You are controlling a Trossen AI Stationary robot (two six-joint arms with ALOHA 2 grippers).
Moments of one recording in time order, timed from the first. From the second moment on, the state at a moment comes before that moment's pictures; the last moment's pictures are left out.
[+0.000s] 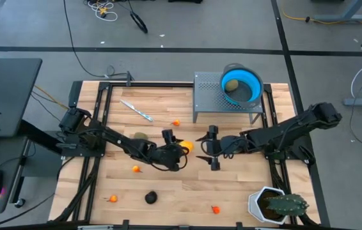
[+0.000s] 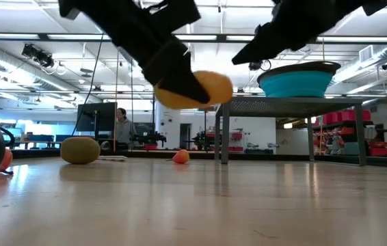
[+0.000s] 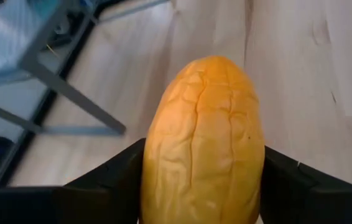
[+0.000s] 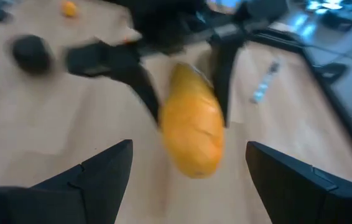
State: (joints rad) left arm -0.30 1.75 1.03 0.02 -0.68 0.00; right arm 0.28 1.38 0.79 0.04 0.34 -0.09
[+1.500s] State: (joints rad) left arm -0.31 1.75 1.08 0.07 -0.69 0.01; right arm 0.27 1.47 0.79 0.16 0.39 -0.19
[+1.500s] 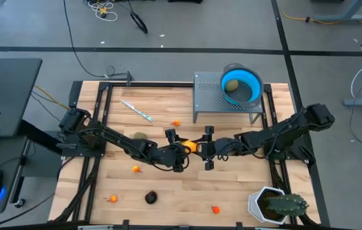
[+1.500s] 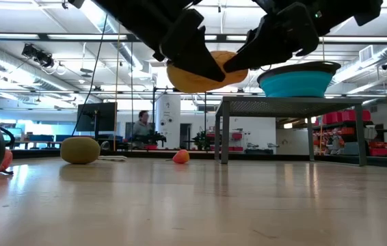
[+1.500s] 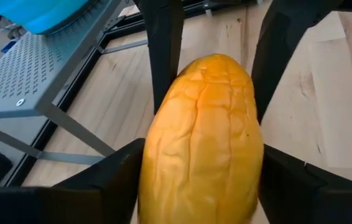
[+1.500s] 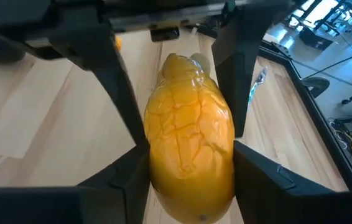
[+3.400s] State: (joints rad) left arm -0.40 1.56 0.76 0.48 -0.69 -0.01; right arm 0.01 1.05 0.79 -0.31 1.35 -0.15
